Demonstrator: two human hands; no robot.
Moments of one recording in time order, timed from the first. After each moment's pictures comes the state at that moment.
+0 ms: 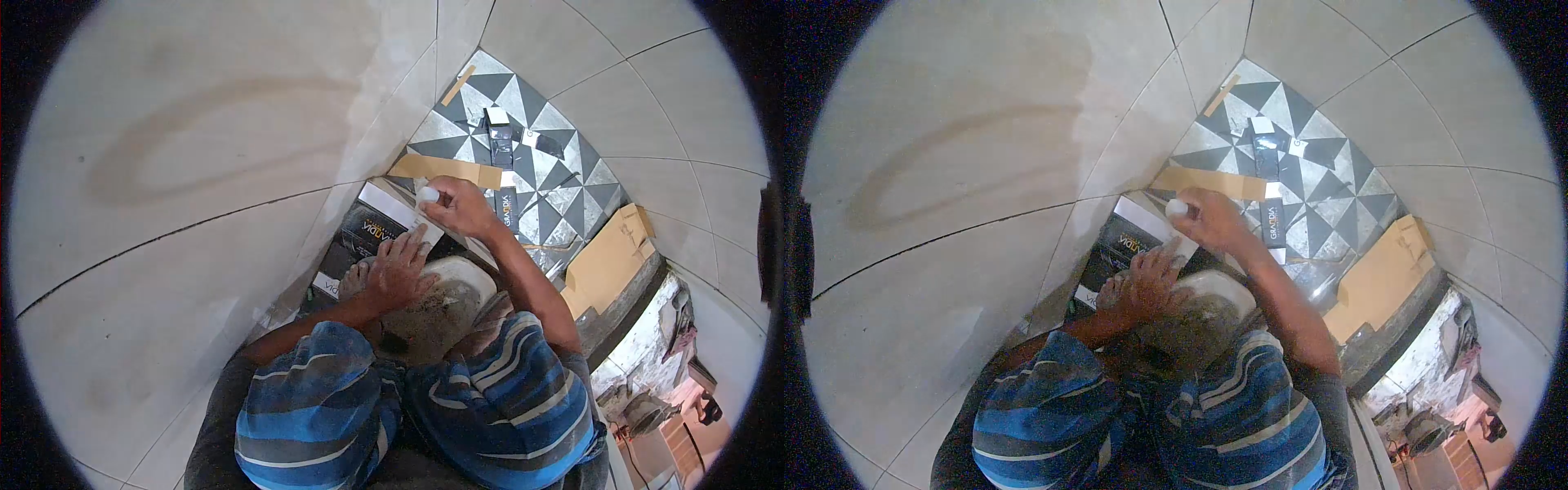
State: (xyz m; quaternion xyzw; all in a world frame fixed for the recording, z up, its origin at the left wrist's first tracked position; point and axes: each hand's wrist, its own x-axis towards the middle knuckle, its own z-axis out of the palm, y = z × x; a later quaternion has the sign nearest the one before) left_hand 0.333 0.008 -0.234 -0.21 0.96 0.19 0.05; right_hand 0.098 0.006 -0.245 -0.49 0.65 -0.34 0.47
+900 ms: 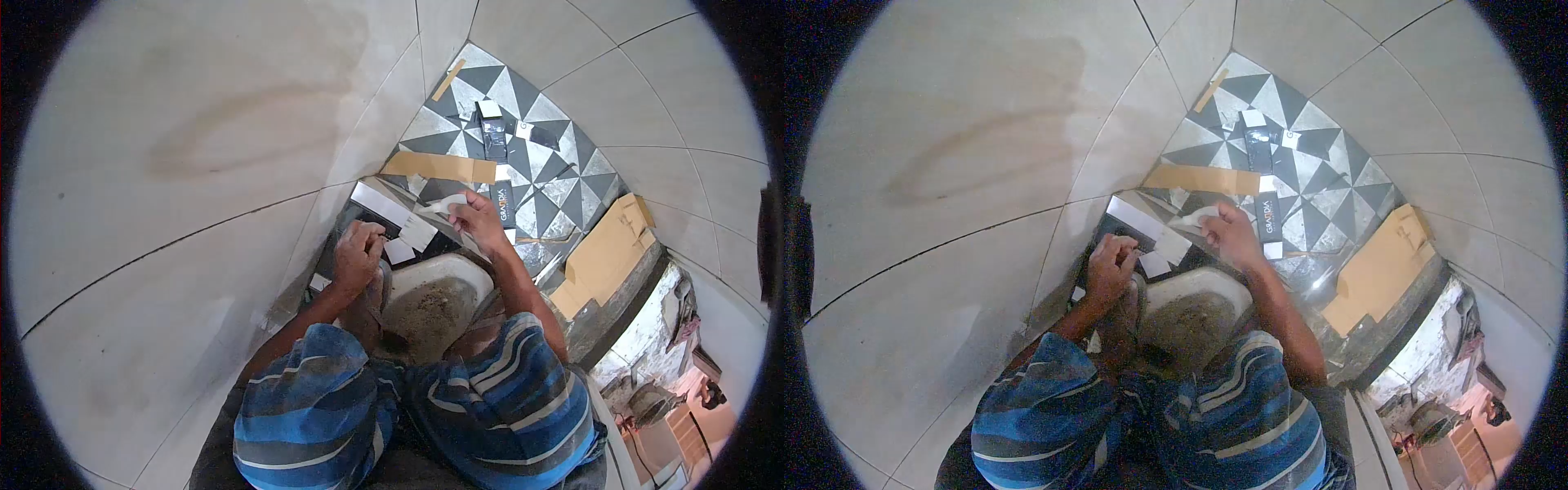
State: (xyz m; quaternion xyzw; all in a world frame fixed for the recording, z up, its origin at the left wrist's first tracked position) left_hand 0.361 -0.038 -0.246 -0.41 0.82 0.37 -0.10; right_hand 0.098 0.070 -0.294 -0.10 0.58 -0.51 0.63
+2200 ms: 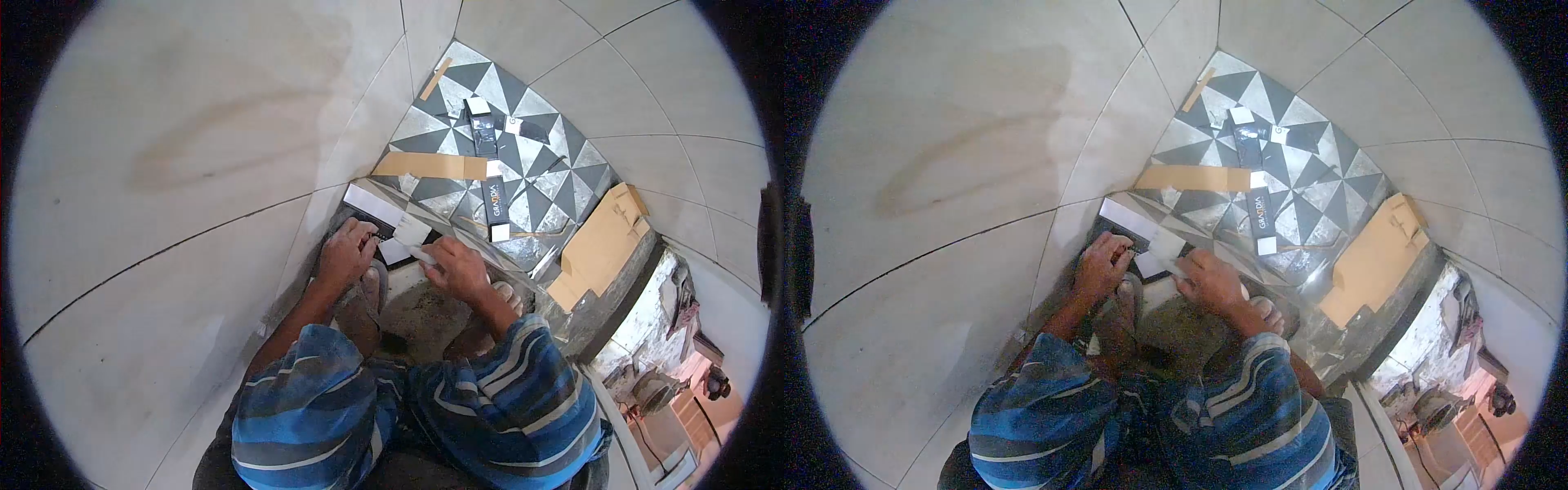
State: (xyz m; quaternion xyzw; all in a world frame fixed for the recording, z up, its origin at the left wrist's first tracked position) left_hand 0.366 -0.059 -0.242 -0.37 0.85 0.36 0.00; right_hand 0.162 0.126 -0.253 -0.57 0.71 -0.30 0.30
